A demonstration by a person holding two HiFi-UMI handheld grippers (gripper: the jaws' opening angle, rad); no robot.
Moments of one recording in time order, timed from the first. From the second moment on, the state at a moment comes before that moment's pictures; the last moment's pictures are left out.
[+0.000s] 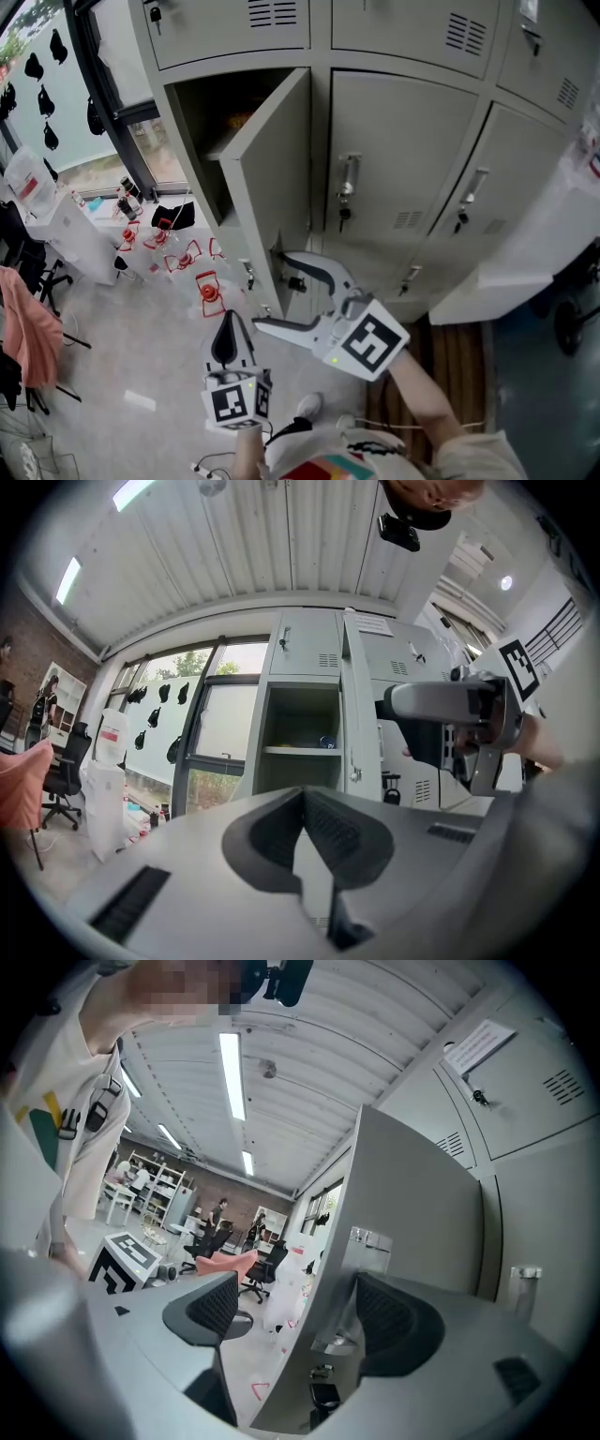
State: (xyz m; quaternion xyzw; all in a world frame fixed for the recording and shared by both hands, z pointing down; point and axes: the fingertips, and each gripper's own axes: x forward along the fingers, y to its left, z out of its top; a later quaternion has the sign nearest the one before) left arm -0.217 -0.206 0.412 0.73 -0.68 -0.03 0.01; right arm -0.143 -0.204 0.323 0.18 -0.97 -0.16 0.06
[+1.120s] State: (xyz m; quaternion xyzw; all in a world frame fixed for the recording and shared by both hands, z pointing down) left arm -0.269 -0.189 0.428 0.70 -0.71 -0.03 0.03; right arm -0.211 -0.234 0.336 0.16 -0.97 -0.15 0.07
